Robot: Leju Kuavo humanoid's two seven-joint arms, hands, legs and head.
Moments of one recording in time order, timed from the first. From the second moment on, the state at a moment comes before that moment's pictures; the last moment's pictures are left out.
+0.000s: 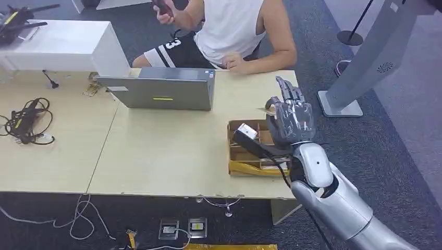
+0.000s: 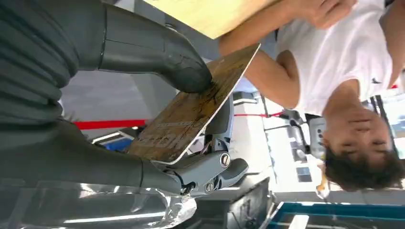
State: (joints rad) left arm -0.11 0.10 -0.14 -0.33 0.02 -0.12 0.11; right arm -0.60 -0.38 0.80 -1.49 0.97 -0.17 0.41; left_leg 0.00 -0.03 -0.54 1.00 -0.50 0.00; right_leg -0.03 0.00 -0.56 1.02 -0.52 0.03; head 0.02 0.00
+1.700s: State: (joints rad) left arm -0.05 0.14 -0.13 -0.32 0.15 -0.12 0.08; right arm -0.27 -0.62 0.62 -1.58 0.73 -0.01 0.45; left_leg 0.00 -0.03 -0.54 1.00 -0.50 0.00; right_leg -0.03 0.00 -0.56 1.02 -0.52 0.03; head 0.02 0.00
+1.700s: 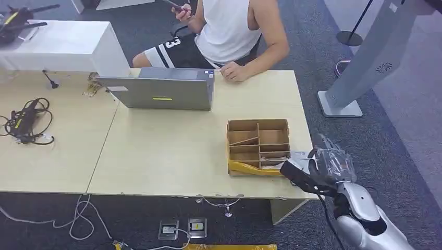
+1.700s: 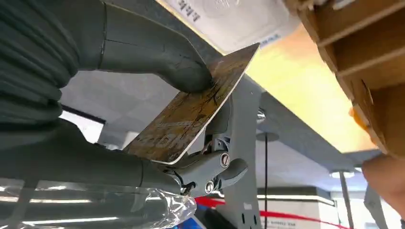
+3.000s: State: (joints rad) left arm -0.05 0.15 -0.15 -0.32 0.23 -0.12 0.08; right arm -0.31 -0.62 0.73 -1.45 0.61 0.05 0.47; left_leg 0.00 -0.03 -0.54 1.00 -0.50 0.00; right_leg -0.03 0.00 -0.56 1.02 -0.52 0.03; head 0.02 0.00
